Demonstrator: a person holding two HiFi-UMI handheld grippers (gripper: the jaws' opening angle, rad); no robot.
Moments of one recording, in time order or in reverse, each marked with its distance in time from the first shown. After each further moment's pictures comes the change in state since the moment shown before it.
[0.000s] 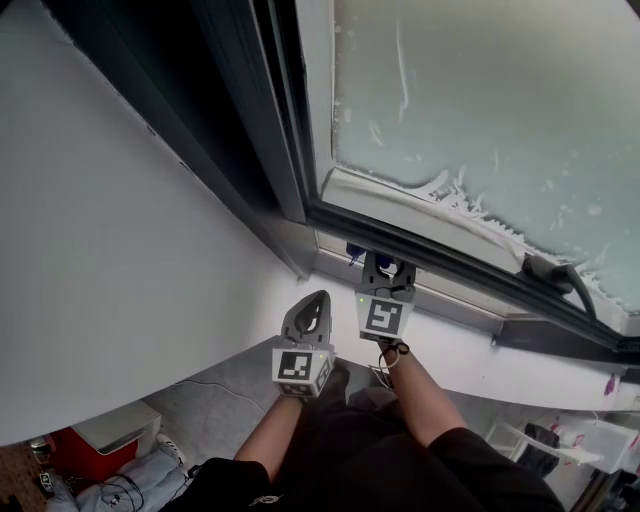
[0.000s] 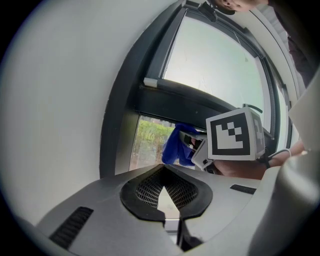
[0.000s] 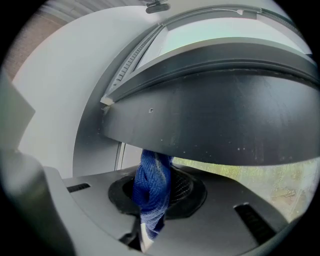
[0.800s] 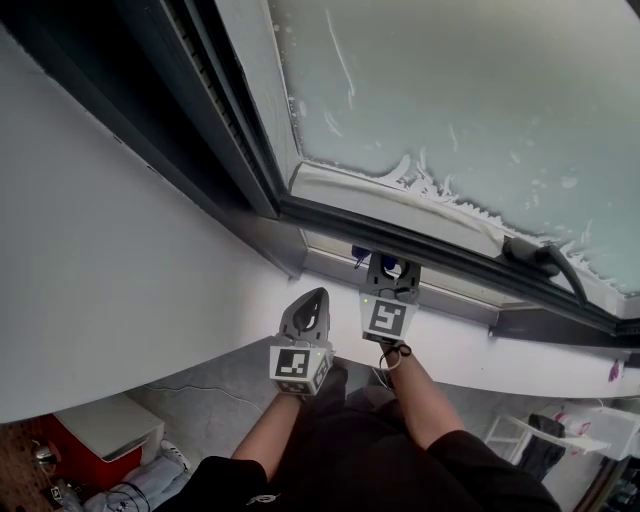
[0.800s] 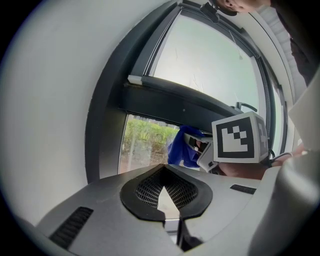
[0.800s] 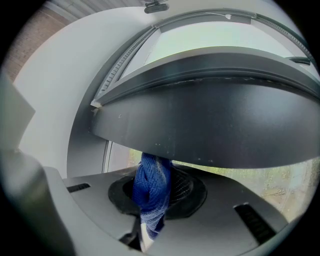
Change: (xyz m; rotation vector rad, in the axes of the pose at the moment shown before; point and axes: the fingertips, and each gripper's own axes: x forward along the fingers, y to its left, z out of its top) left arm 0.009 -0.032 0.000 0.015 0.002 -0.050; right arm -0.028 -0.047 -0.008 0.009 0.004 -0.088
